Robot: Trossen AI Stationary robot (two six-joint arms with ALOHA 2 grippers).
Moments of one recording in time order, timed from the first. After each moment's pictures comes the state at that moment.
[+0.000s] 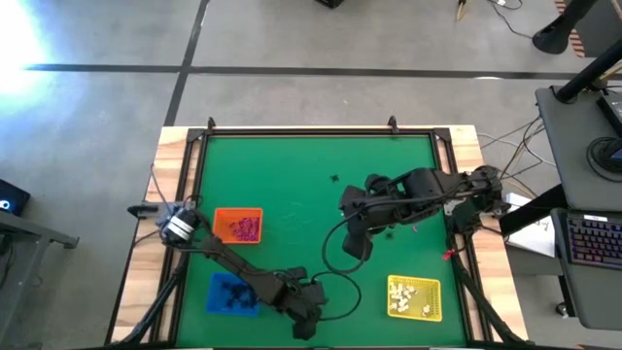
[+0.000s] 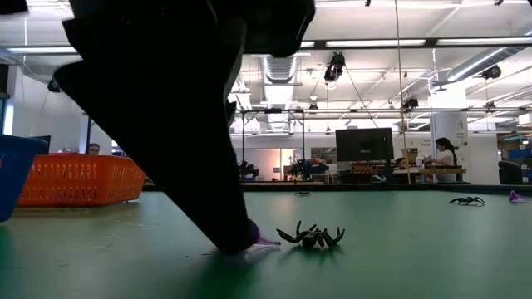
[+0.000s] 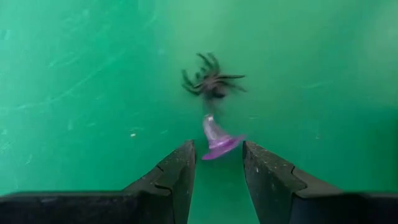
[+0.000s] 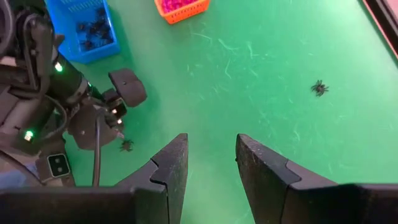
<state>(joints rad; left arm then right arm) -0.57 2.18 1.56 -0.52 -0.18 -0.74 0.30 1.87 2.33 -1.57 0.23 0.63</state>
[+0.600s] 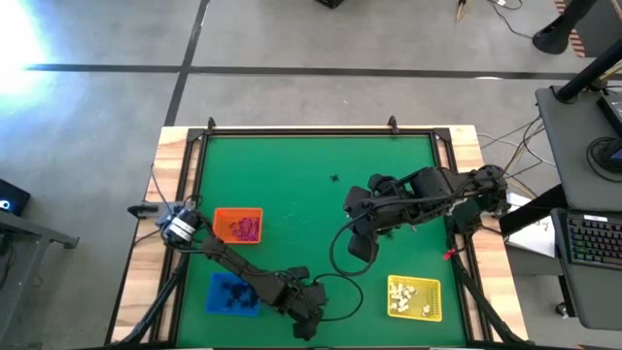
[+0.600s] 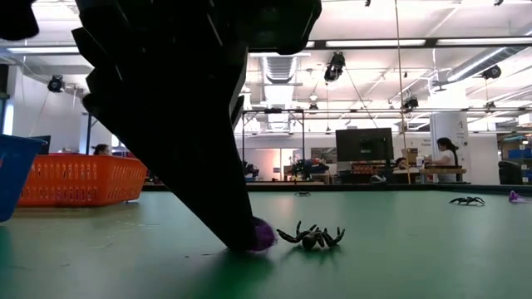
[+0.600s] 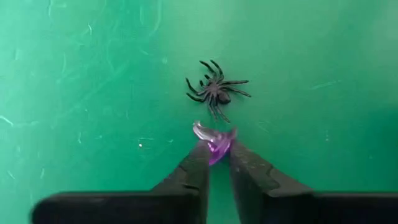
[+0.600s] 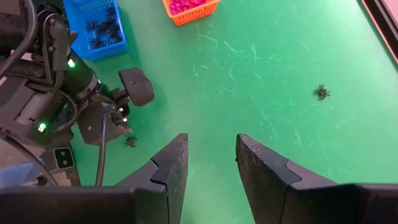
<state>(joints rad) -0.56 2.20 1.57 -0.53 -0.20 -0.68 0.32 1.85 2.33 -1.57 0.23 0.61</state>
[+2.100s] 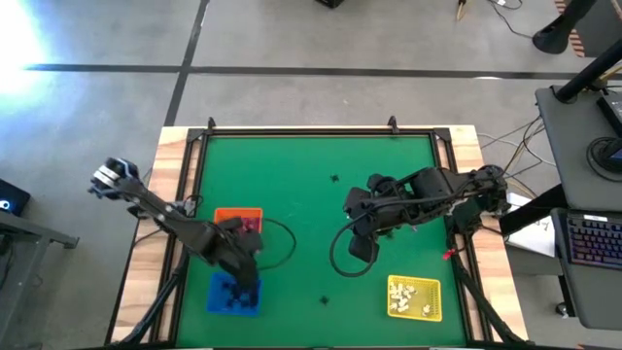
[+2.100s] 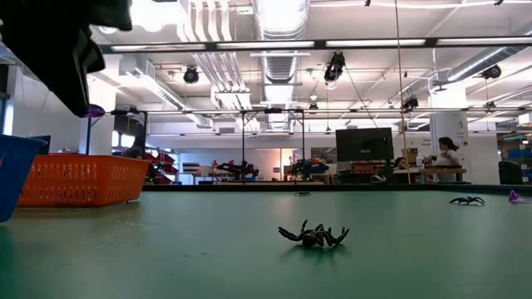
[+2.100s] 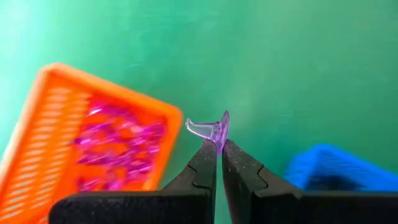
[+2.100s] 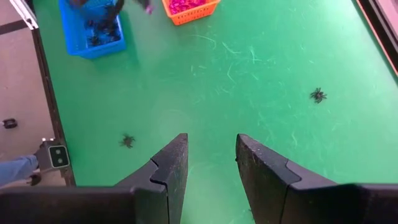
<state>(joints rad) -0.55 1.41 0.99 -0.90 -0.31 -0.88 0.32 1.85 2.33 -1.57 0.24 0.59</state>
